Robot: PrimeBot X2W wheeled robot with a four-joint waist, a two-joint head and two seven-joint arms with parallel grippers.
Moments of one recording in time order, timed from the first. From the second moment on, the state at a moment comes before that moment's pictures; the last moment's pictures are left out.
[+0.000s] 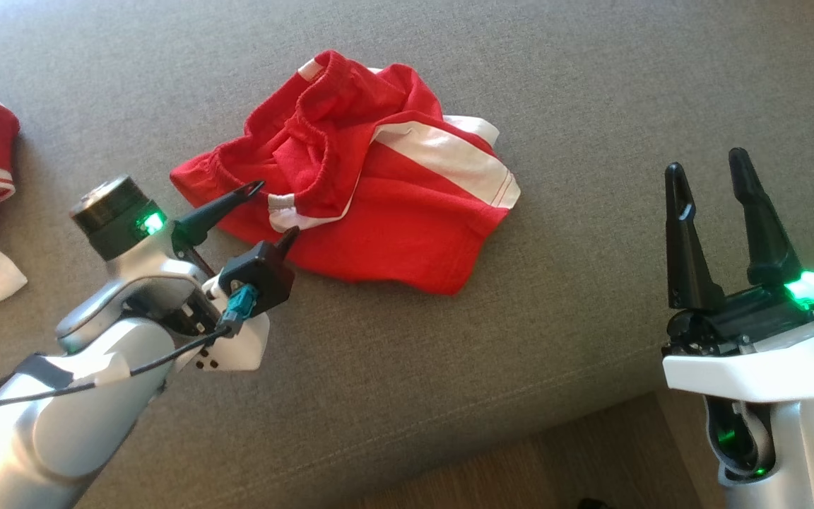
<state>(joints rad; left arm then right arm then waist) -0.59 0.56 -0.83 0.16 0.08 -0.08 0.06 -0.11 -0.05 0.00 -0.17 0.29 0.13 -0.26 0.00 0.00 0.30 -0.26</state>
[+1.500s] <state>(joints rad) -0.53 0.56 -0.60 0.03 -0.44 -0.05 0.05 -0.40 -0.05 0.27 0.48 0.98 0.13 -0.26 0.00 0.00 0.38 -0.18</state>
